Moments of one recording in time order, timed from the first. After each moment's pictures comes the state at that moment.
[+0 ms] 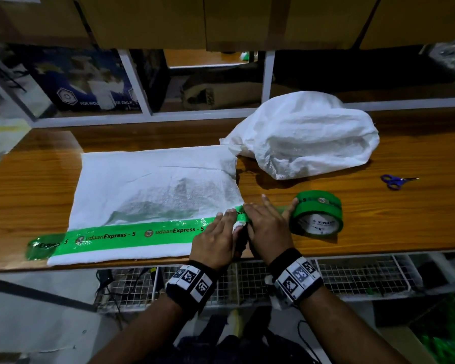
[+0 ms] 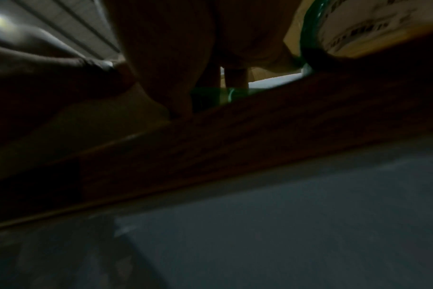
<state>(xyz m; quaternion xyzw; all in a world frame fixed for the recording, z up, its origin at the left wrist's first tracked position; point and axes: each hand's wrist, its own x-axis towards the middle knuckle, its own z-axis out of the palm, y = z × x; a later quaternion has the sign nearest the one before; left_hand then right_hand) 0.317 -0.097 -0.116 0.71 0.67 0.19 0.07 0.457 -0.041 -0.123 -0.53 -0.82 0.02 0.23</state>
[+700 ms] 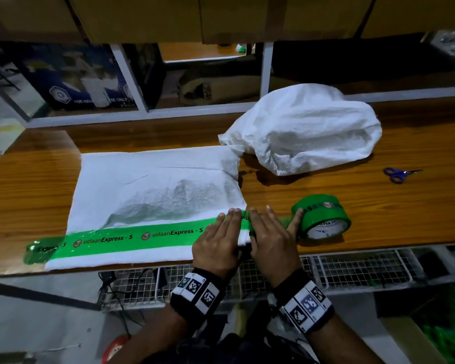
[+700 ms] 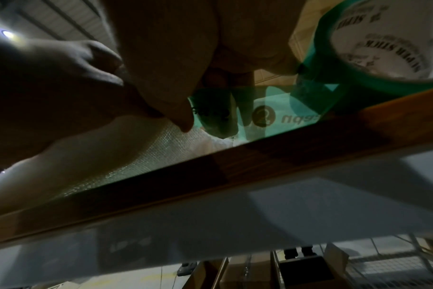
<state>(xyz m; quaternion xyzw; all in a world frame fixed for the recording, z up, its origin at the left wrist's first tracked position) 0.323 -0.112 -0.101 0.75 0.64 0.18 0.08 0.462 -0.081 -0.117 -0.54 -0.81 0.02 0.20</state>
